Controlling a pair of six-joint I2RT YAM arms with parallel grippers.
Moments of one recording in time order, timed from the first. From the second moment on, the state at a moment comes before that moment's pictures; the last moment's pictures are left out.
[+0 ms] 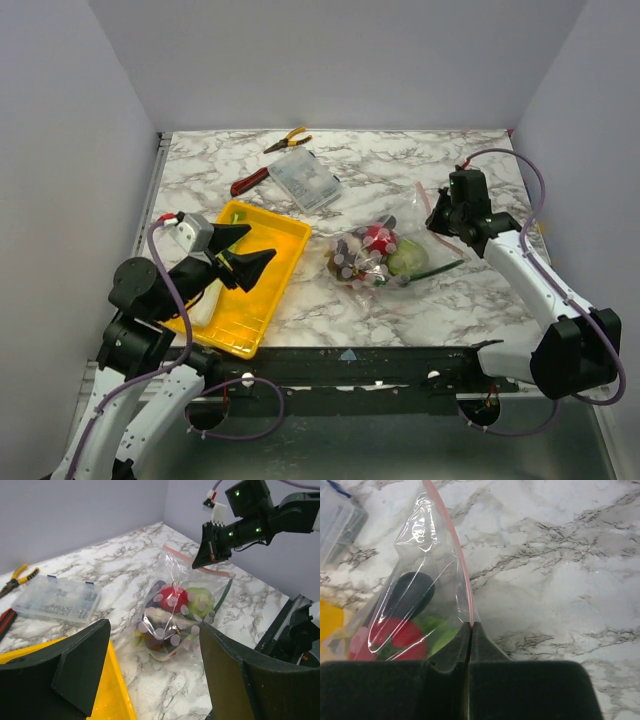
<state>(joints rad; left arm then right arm) -0.41 0.48 0.85 -0.31 0.41 -0.19 0.25 1.25 0.99 -0.47 0.08 0.46</state>
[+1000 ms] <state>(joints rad) -0.41 0.27 1.06 -0.32 0.06 -0.10 0.25 0.66 1.31 -0.61 0.16 0.31</state>
